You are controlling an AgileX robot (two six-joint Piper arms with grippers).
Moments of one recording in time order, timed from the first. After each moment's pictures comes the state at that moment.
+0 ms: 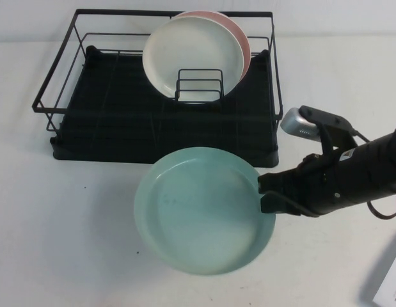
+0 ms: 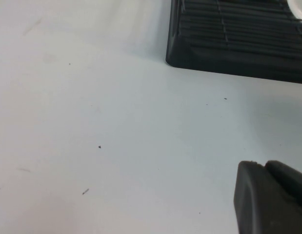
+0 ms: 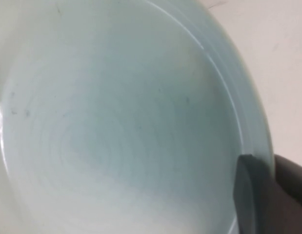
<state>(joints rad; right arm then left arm) 0.50 1.50 -0.95 0.68 0.61 -0.12 -0.08 -0.01 0.02 0.05 0.35 -0.06</state>
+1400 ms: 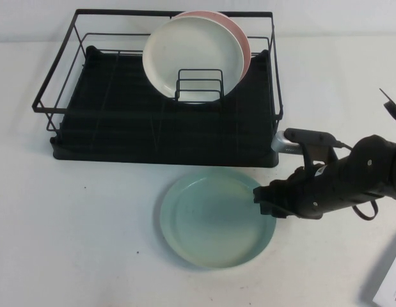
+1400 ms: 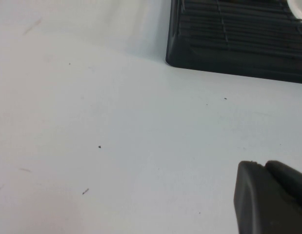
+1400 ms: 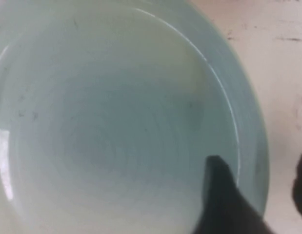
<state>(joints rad) 0.50 1.75 -0.95 0.58 0.35 -0.12 -0.08 -0.01 0.02 0.05 0.35 -0.06</state>
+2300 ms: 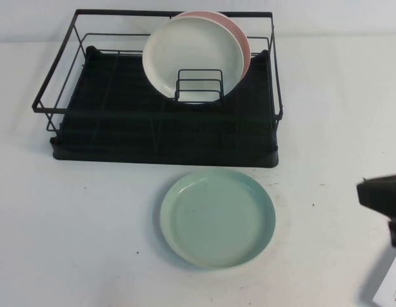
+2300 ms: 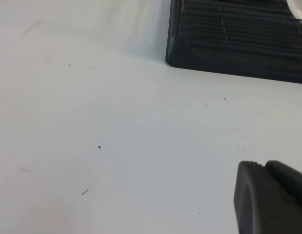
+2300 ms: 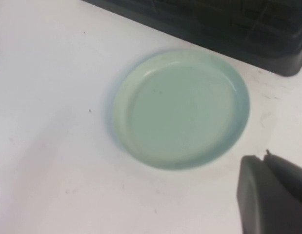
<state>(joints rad) 0.50 0.88 -0.85 0.32 0.73 -0.12 -0.08 -0.01 0.02 0.05 0.35 -0.06</state>
